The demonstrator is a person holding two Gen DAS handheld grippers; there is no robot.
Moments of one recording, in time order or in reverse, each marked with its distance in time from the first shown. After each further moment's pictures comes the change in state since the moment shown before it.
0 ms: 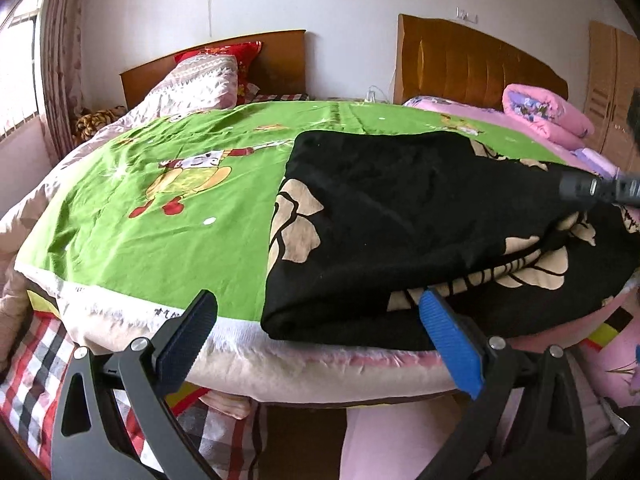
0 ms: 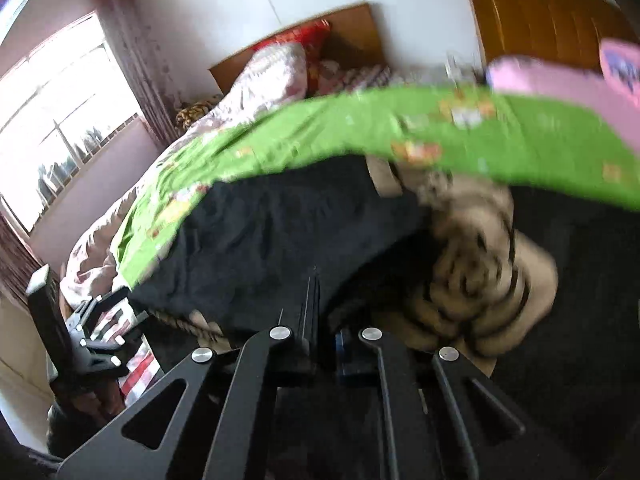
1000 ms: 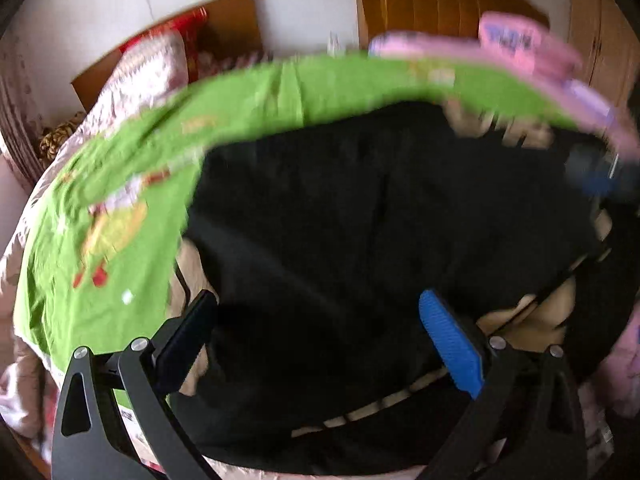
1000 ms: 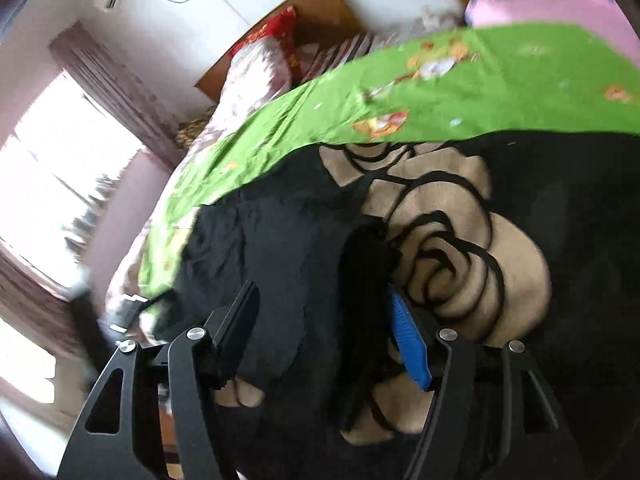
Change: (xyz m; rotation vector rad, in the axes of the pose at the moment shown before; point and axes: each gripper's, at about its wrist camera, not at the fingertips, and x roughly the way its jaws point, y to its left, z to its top) left arm 0.061 -0.055 0.060 0.164 0.222 -0.047; right arm 0.033 -0.081 0.010 0.287 0.133 0.198
